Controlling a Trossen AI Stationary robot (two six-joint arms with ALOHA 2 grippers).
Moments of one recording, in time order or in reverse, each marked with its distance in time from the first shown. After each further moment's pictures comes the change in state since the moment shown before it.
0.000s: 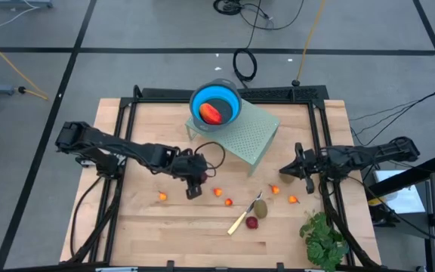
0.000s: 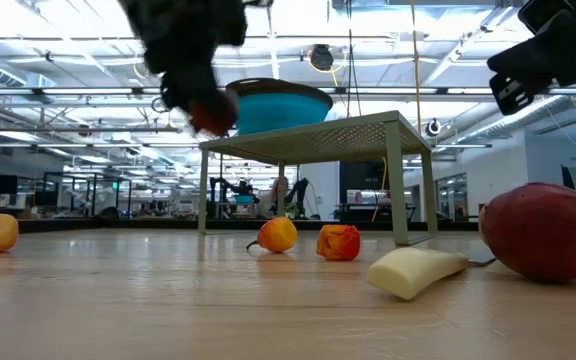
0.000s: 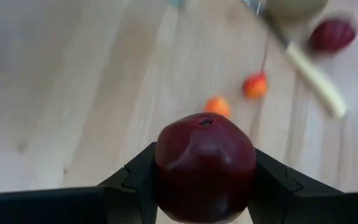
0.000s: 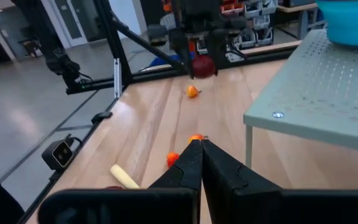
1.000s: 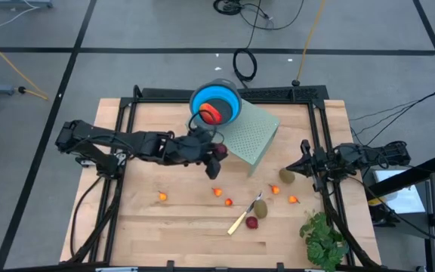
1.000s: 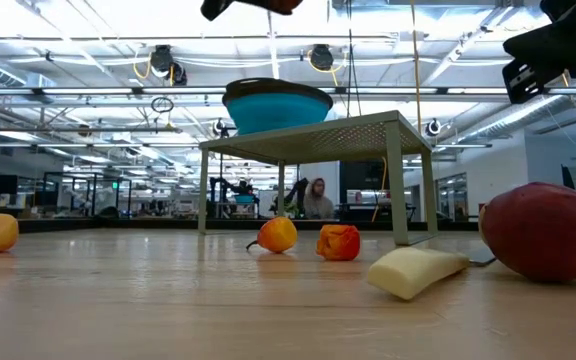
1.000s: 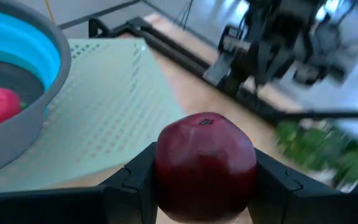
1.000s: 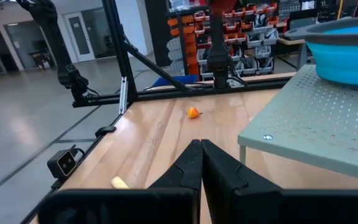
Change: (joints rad) left arm 0.005 -0.001 0.326 0.113 -0.312 -0.227; right arm 0.000 -0.207 0.000 -0.104 -0.004 -0.073
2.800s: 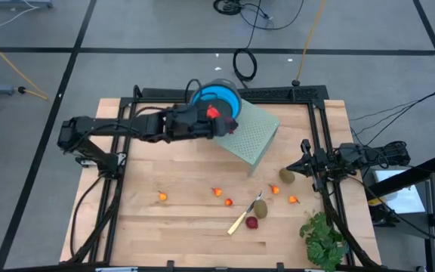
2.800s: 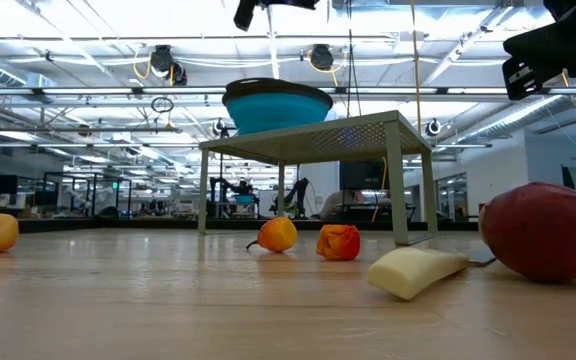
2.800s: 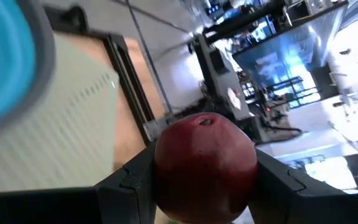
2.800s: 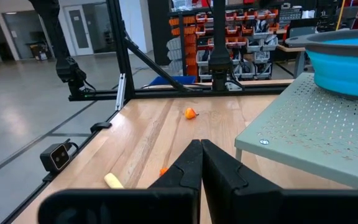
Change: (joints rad) left arm 0.211 0.000 0.000 0.269 0.190 -0.472; right arm 0.000 0.000 0.000 0.002 0.000 -0.061
